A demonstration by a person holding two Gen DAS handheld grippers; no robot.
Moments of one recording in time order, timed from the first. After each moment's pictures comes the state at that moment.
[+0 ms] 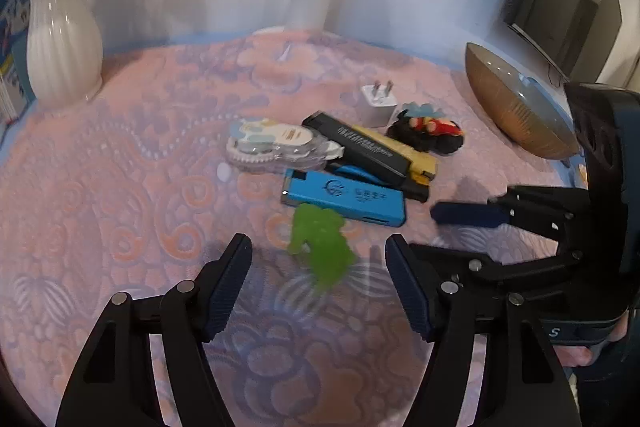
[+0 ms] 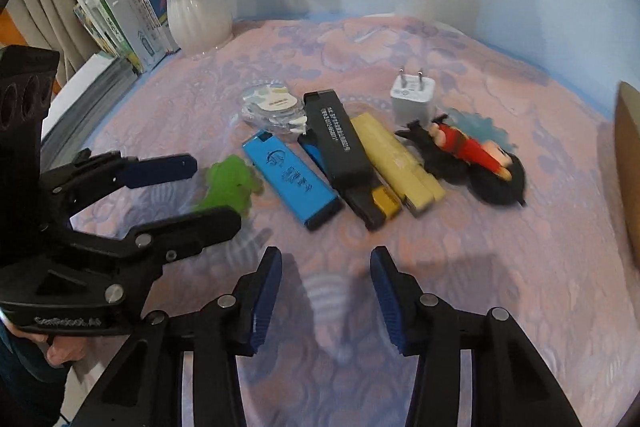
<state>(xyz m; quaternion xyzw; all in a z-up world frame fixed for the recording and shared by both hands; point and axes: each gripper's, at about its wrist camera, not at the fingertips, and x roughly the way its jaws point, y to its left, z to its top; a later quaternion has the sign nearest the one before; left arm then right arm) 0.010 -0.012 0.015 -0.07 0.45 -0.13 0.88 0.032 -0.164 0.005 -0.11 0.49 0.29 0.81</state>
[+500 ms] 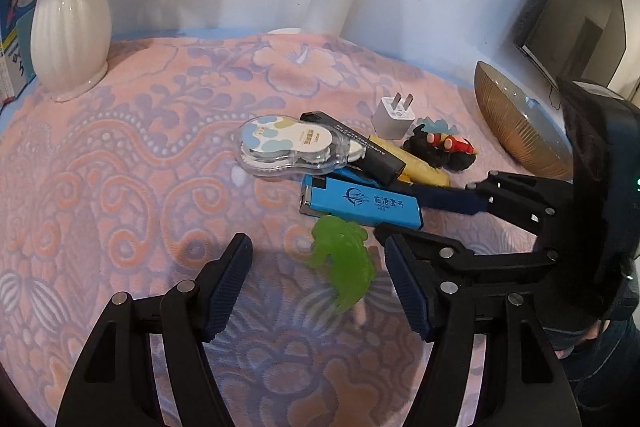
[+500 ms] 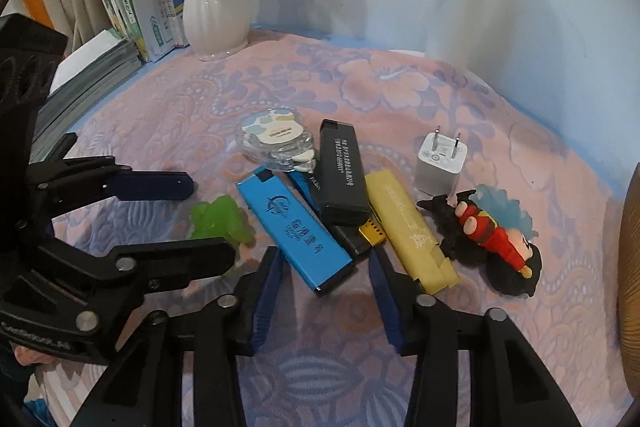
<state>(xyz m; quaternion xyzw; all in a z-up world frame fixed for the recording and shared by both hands) 0.016 -0.001 0.012 -0.10 0.44 -0.12 0.88 0.042 -0.137 -0.001 -0.18 0.44 0.31 0.82</state>
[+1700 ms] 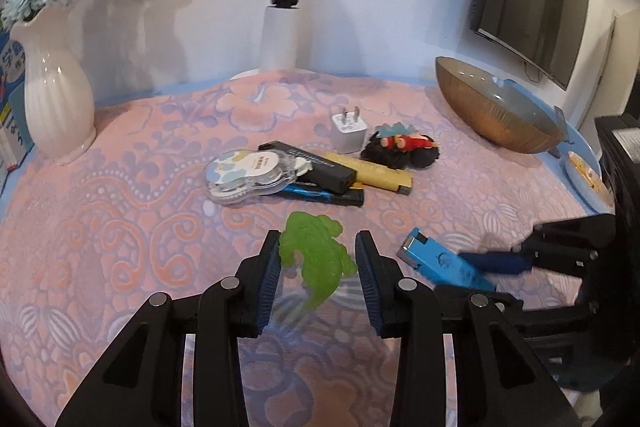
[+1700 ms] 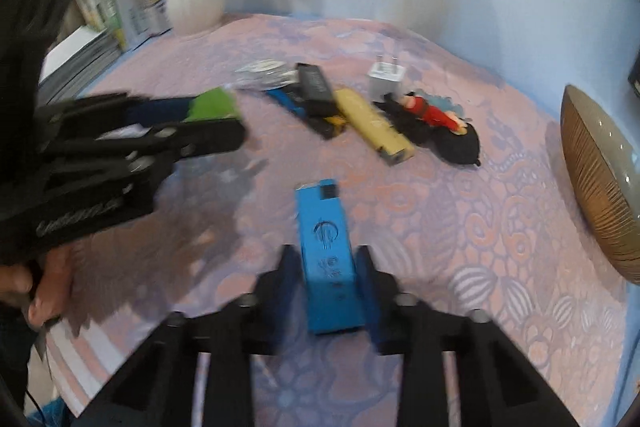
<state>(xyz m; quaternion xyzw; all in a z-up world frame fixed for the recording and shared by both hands) -0.008 -0.028 0.030 -0.02 0.37 -0.15 0.92 -0.033 -0.164 -0.002 -0.18 0.46 0.22 0.84</state>
